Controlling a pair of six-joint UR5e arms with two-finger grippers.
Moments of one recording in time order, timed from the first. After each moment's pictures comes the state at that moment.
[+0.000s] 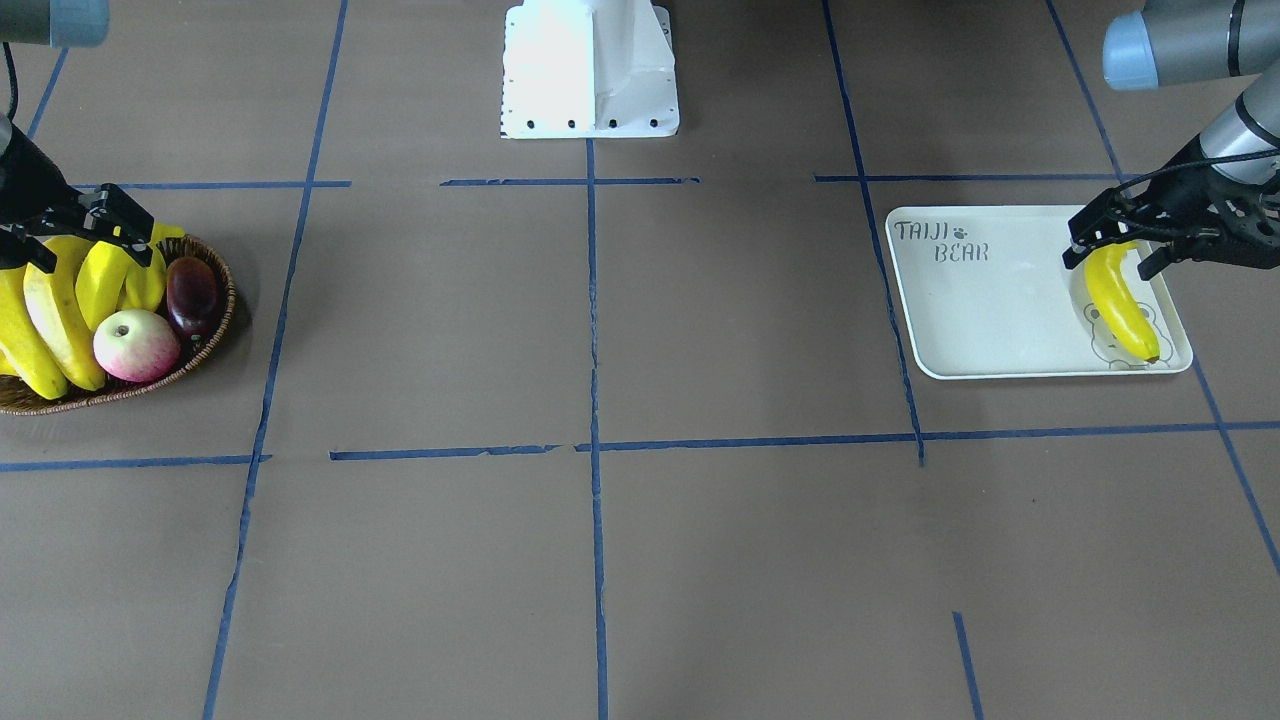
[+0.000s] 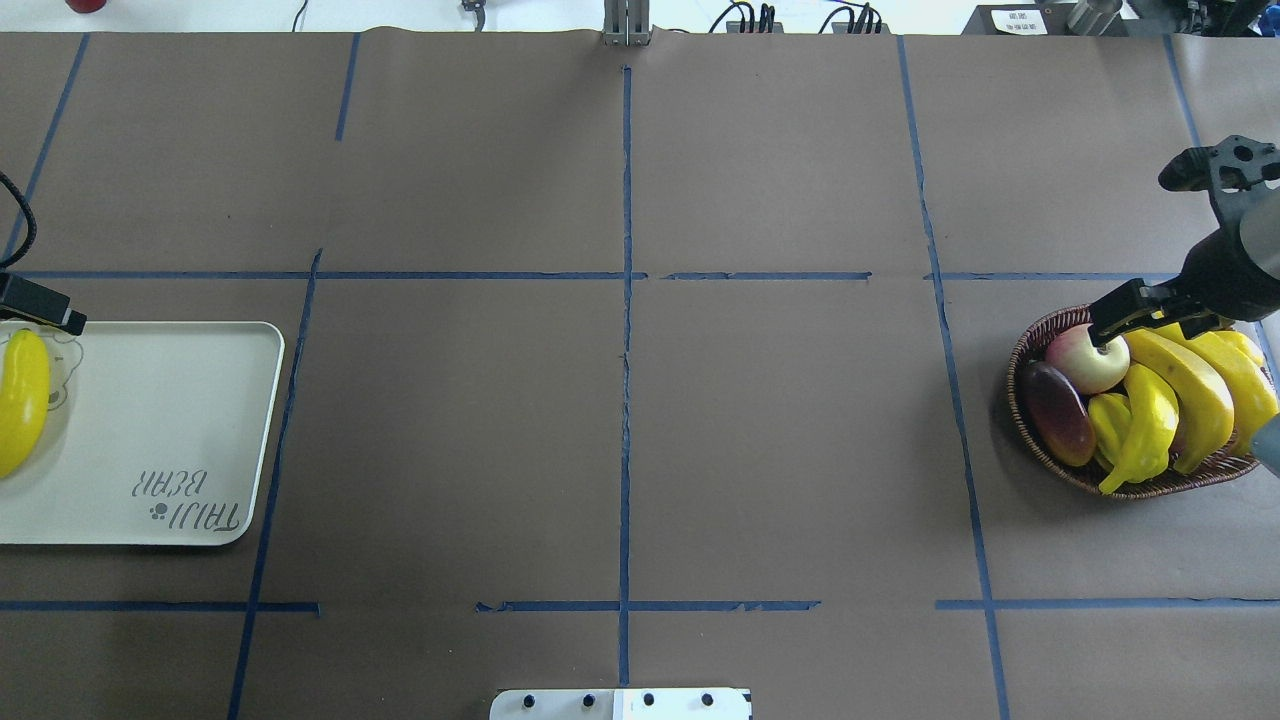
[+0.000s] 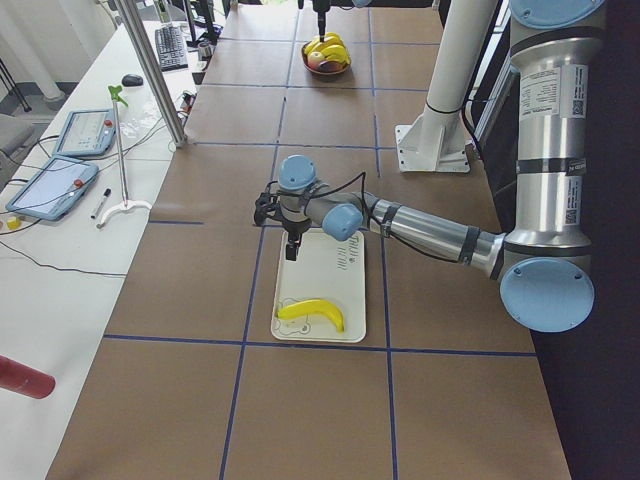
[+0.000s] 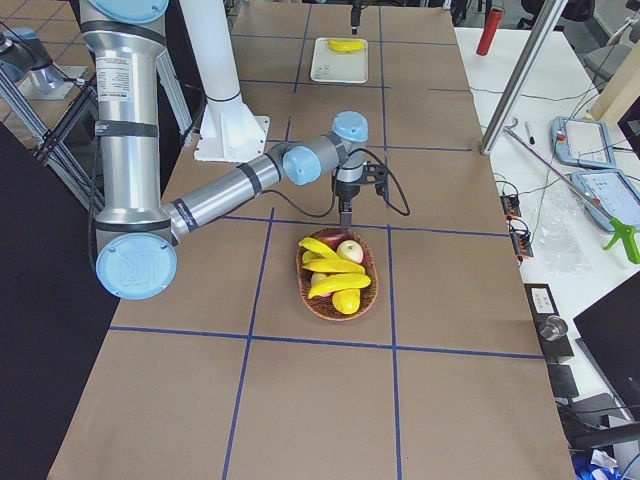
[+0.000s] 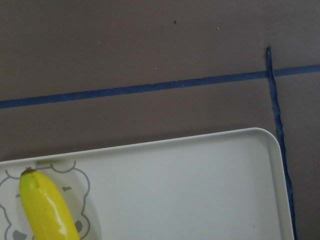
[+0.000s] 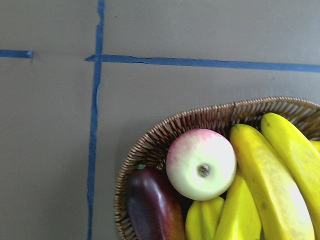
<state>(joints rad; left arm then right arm) -1.13 -1.51 -1.87 -1.91 -2.29 -0.58 1.02 -1.60 2.08 -1.60 2.16 0.71</state>
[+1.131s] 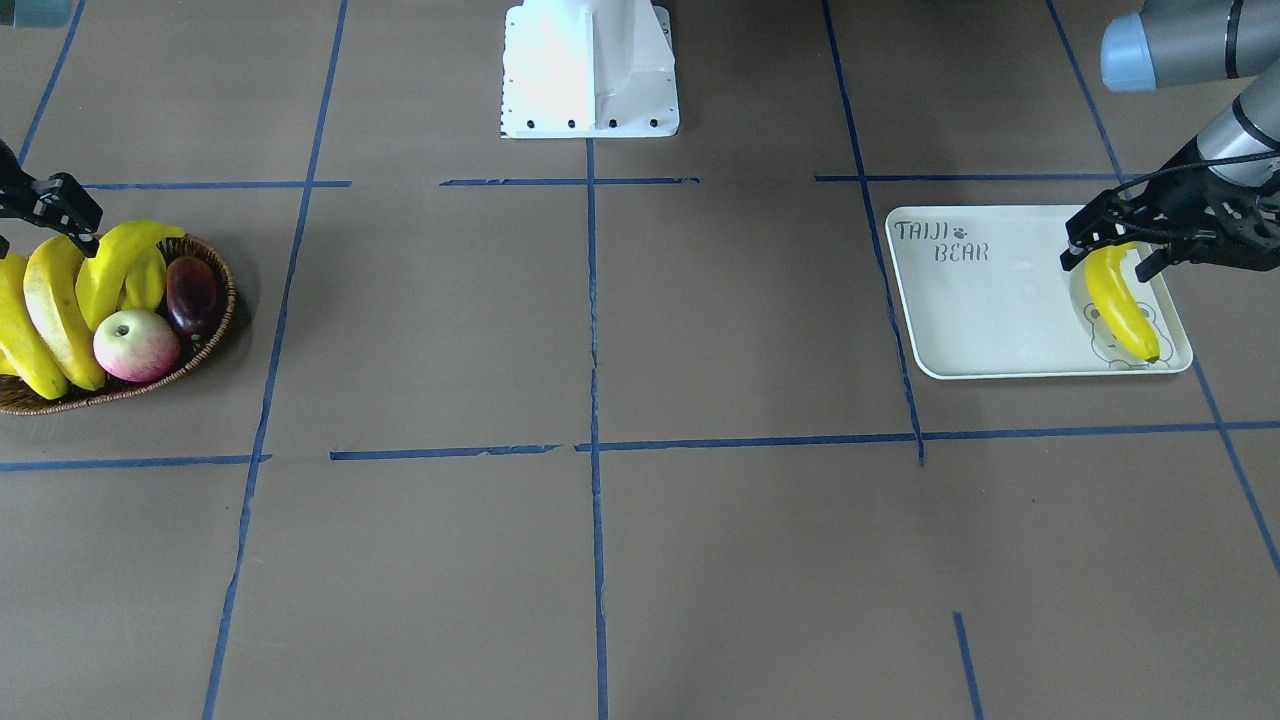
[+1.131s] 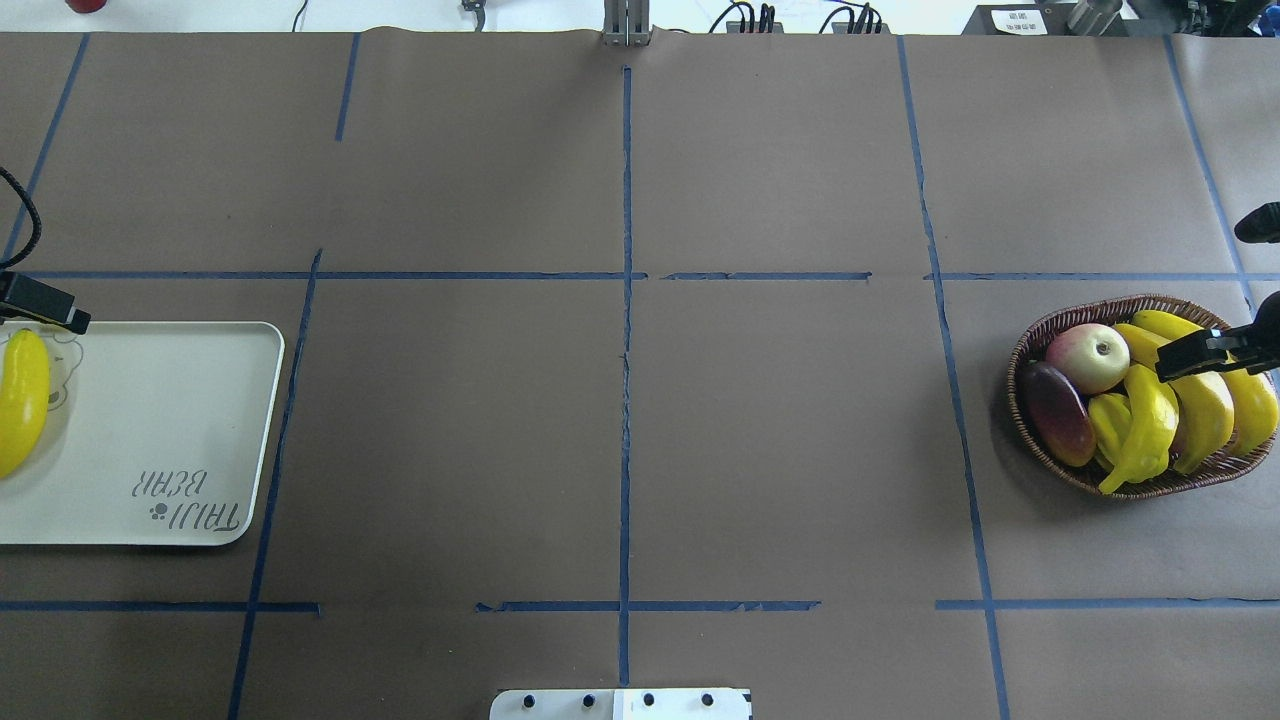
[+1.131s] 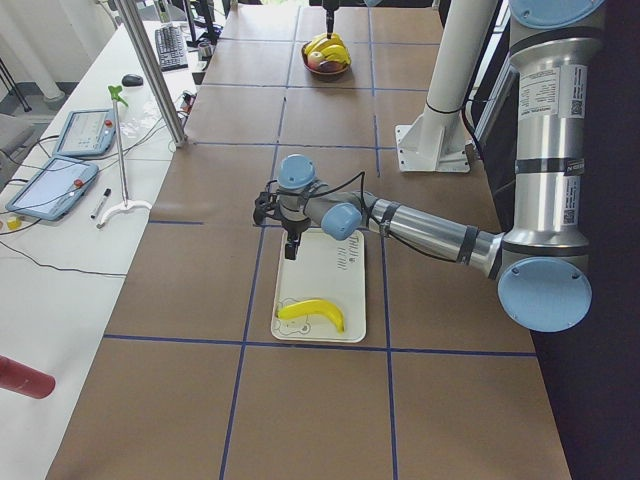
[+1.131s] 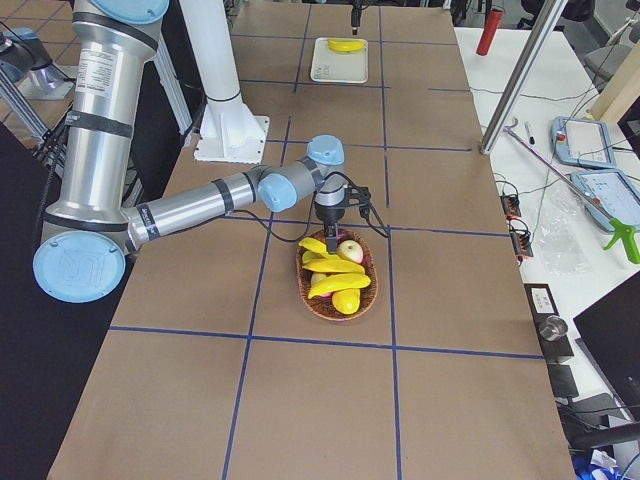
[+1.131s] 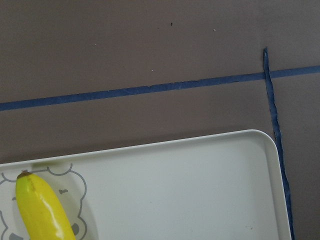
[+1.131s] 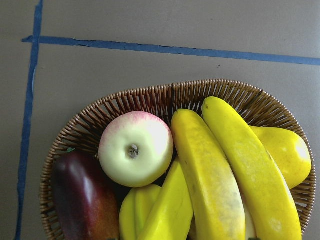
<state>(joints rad) -1.12 -1.51 -1.87 -1.91 -2.29 -0.58 1.01 -1.76 2.08 -1.40 2.08 0.68</state>
